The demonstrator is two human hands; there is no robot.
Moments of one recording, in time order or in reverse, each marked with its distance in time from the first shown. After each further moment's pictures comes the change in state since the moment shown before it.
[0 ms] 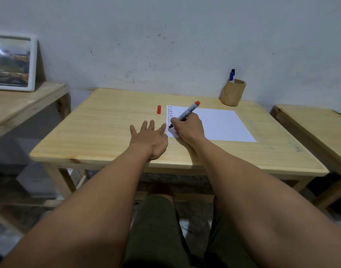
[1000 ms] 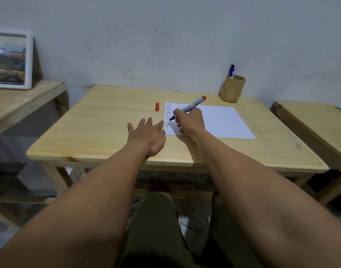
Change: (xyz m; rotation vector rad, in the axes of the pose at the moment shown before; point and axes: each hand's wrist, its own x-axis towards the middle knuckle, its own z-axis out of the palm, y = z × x) left_hand 0.005 -0.001 0.001 -0.056 0.040 -0.013; right_hand 0.003 -0.010 -0.011 0.214 -0.009 0.118
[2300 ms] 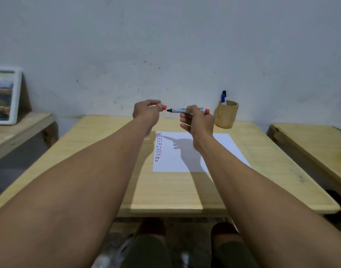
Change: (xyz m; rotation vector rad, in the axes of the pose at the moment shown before) left_hand 0.129 0.046 -0.091 -1.303 0.402 -0.190; right_hand 0.050 -0.058 -0.045 0.644 0.134 0.013
